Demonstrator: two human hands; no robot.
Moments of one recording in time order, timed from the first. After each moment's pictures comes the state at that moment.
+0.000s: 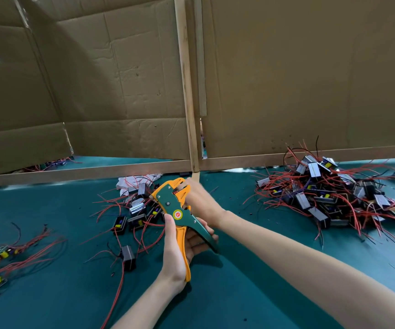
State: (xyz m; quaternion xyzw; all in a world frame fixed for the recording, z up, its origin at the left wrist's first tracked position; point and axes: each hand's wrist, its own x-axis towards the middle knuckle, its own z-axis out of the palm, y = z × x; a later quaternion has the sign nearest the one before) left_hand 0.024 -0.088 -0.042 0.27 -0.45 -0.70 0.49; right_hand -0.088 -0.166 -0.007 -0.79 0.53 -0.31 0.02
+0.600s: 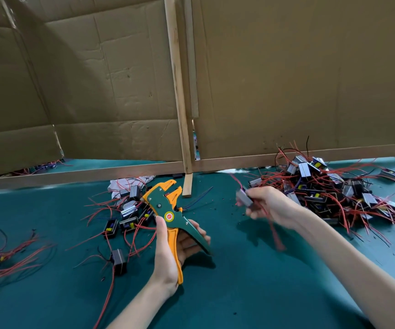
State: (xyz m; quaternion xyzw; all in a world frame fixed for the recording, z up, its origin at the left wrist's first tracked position) left_hand 0.026 -0.088 -0.044 0.27 -0.47 -0.68 0.49; right_hand -0.219 -0.069 0.005 -0.40 0.56 -0.53 0.49
